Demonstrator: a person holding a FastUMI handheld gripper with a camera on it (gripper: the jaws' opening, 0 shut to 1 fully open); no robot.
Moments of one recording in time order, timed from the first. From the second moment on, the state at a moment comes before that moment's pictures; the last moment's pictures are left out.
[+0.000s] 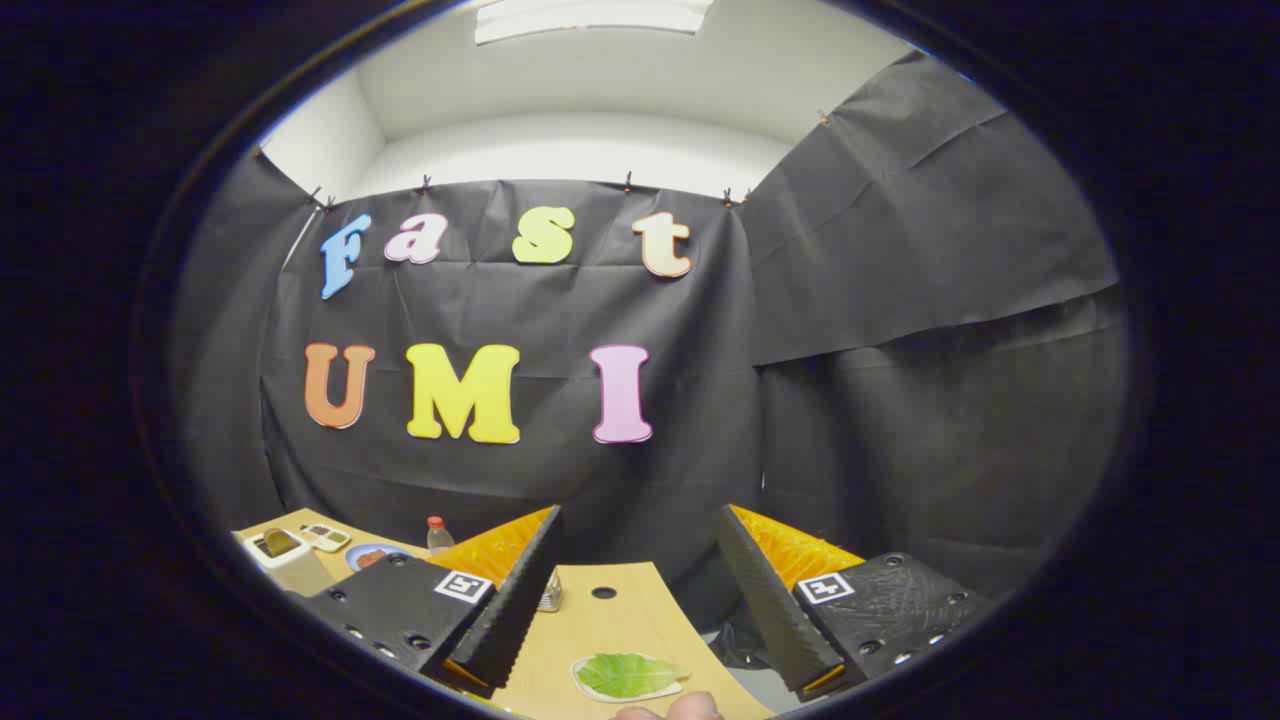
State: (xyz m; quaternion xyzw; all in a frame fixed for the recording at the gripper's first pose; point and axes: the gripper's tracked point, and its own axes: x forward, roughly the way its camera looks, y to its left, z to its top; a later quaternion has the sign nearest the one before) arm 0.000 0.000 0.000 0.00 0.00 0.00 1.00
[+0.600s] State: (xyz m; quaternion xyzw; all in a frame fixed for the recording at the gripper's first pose) arm 0.014 0.027 0.005 0.00 -0.01 0.03 1.00
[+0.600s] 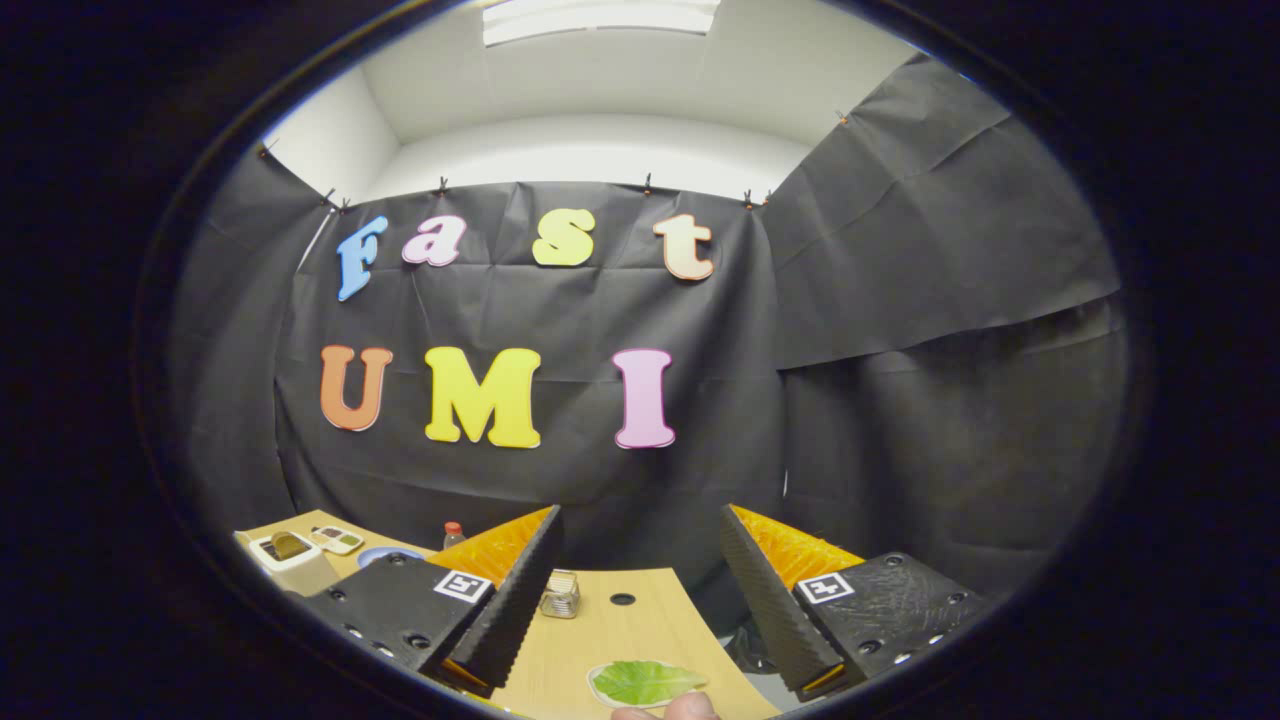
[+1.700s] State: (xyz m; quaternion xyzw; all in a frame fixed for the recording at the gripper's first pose) arm 0.049 -0.065 -0.134 -0.03 0.09 0.07 0.99
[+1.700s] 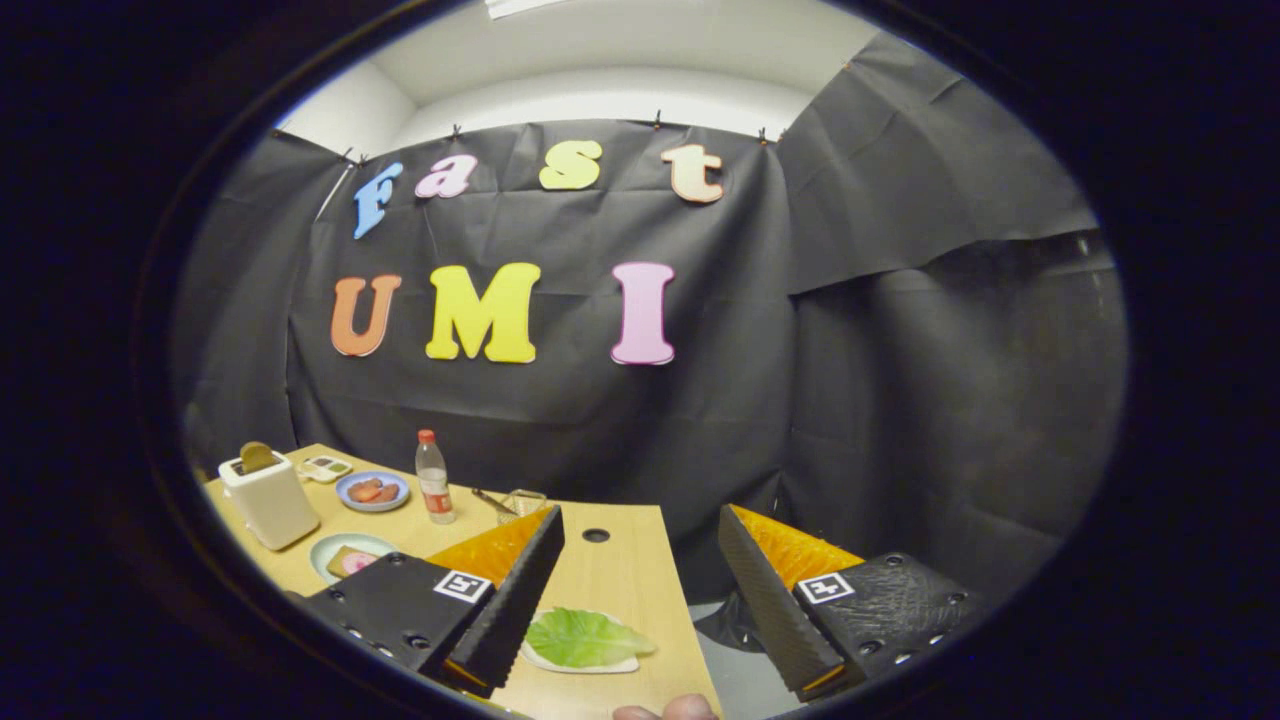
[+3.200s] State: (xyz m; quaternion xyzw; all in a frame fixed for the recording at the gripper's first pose) arm 0.112 -0.053 -0.435 0.03 0.40 0.09 0.91
